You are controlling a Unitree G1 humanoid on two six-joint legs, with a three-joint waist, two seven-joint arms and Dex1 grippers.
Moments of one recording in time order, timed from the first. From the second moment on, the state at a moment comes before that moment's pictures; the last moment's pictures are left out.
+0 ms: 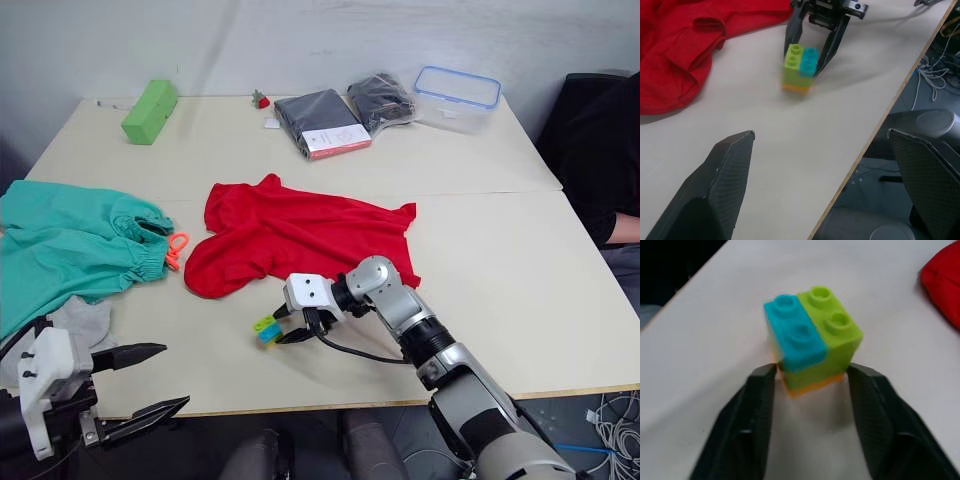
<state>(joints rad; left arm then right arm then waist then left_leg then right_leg) 0.67 0.83 0.79 -0.89 -0.80 0.69 -0.83 -0.74 -0.23 0.46 0.42 0.04 -0.01 1.36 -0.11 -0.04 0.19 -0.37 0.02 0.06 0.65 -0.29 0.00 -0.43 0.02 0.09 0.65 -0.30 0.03</state>
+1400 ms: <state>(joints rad) -0.39 0.76 -0.07 -0.50 -0.78 0.70 -0.99 0.13 -0.71 -0.64 0.05 0.20 0.37 0.63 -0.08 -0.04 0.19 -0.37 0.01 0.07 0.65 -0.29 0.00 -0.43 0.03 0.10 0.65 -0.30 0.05</state>
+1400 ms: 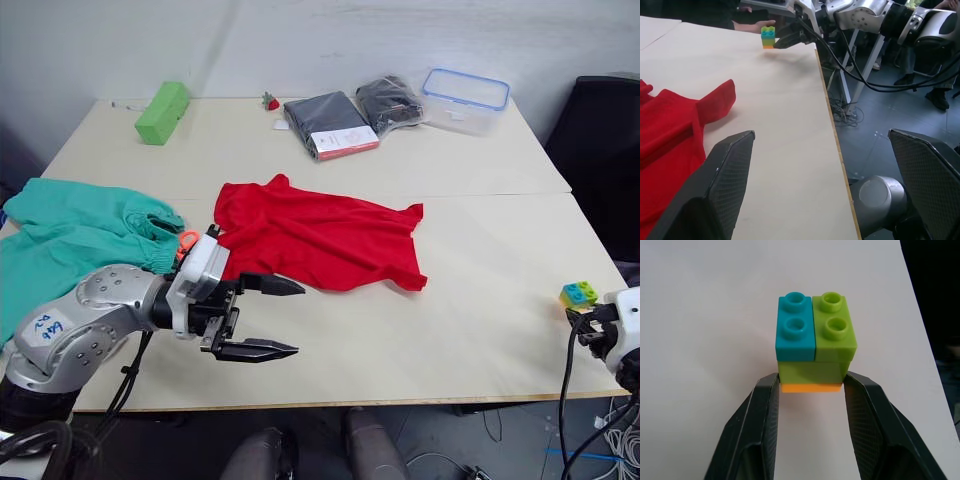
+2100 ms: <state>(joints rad) -0.33 0.92 -0.03 -0.18 -0.42 0.45 -1.00 0.08 -1.00 -0.61 -0.17 0.42 0.44 0.93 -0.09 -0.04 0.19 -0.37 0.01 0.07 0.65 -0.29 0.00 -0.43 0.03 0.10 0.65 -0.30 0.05</state>
